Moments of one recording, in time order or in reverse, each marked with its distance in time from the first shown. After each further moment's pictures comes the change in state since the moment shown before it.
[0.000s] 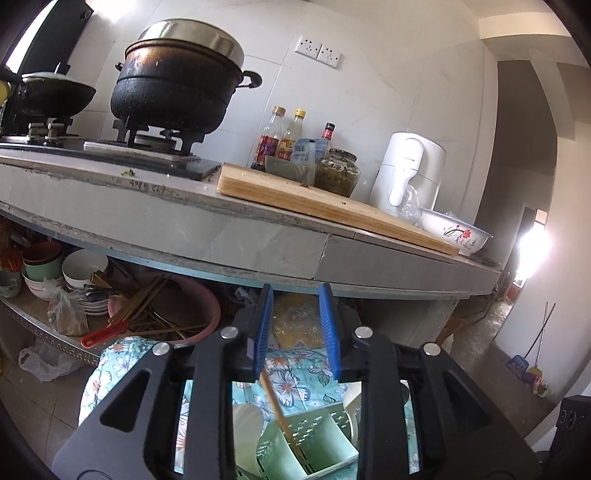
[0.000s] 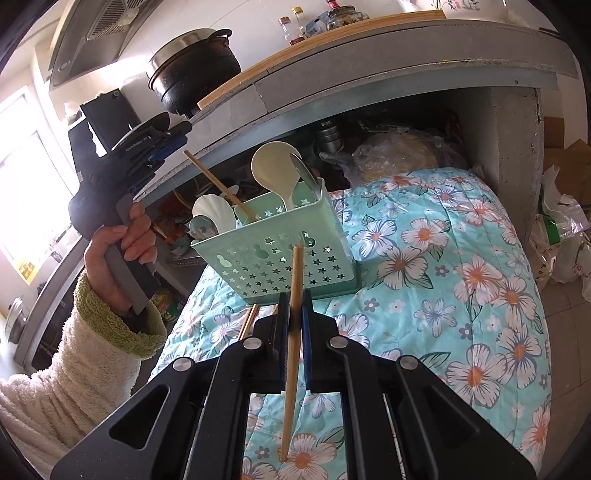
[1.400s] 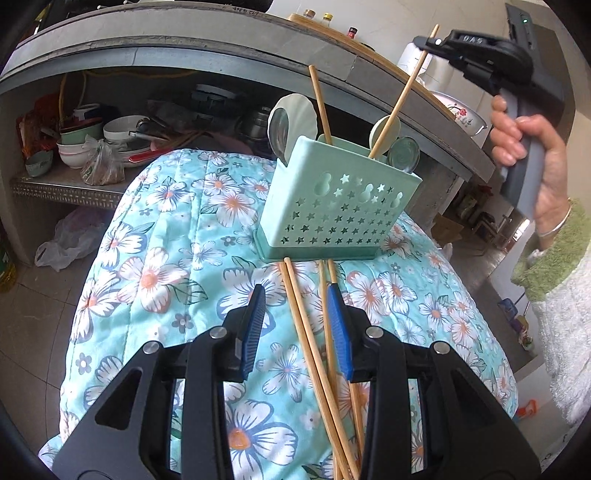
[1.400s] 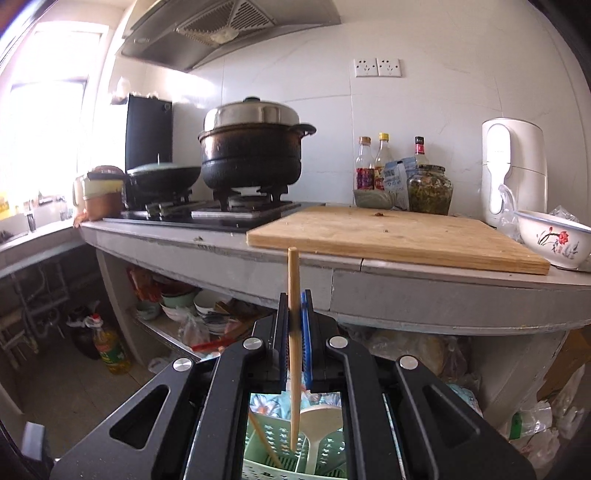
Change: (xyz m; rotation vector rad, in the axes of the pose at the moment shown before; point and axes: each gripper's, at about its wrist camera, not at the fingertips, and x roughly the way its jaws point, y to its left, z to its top) left arm -0.125 0.041 -0.190 -0.075 0.357 0.027; right arm 0.054 0.125 0.149 -0.441 -0.363 -0.130
